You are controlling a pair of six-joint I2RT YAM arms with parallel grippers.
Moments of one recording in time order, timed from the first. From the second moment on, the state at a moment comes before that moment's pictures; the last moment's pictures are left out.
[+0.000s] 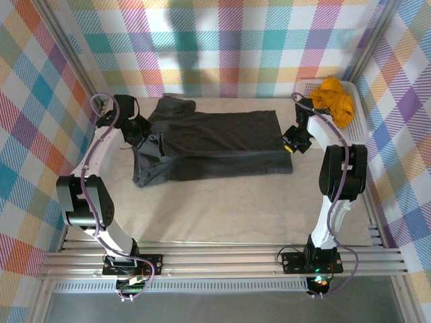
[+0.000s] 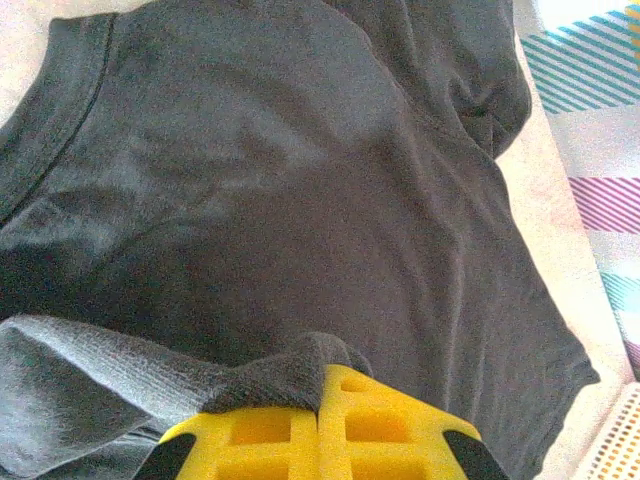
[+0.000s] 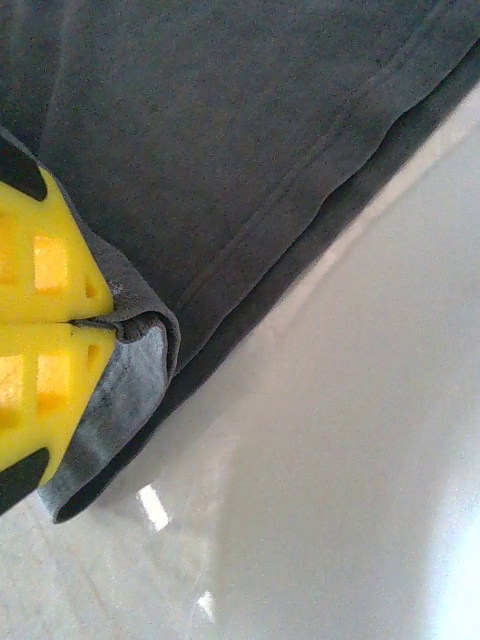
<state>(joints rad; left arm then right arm) -0.01 1.67 1.46 -0.74 0.12 -0.97 0.05 1.99 1.60 -0.96 -0.09 0.81</state>
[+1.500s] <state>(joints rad) 0.20 1.59 0.93 -0.65 0.22 -1.19 -0.05 1.81 1.09 -0.64 -0.31 0.78</state>
